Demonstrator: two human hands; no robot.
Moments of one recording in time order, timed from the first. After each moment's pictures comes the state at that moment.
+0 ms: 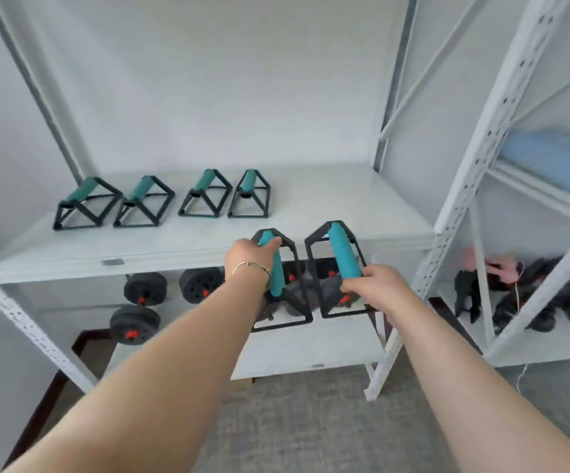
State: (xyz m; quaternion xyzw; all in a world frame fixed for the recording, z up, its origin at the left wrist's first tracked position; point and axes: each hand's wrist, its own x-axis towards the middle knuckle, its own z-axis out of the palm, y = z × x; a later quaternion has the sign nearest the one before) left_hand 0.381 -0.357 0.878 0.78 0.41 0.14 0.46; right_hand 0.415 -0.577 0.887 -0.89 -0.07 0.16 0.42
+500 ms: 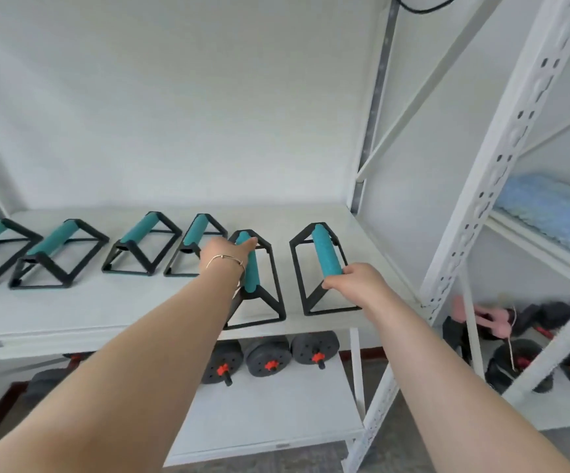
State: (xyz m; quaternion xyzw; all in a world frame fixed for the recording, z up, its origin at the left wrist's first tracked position) left_hand 0.593 -0.327 0.902 0.77 0.43 0.16 0.45; right_hand 0.636 -0.560 0.907 -0.89 -0.08 0.14 0.42
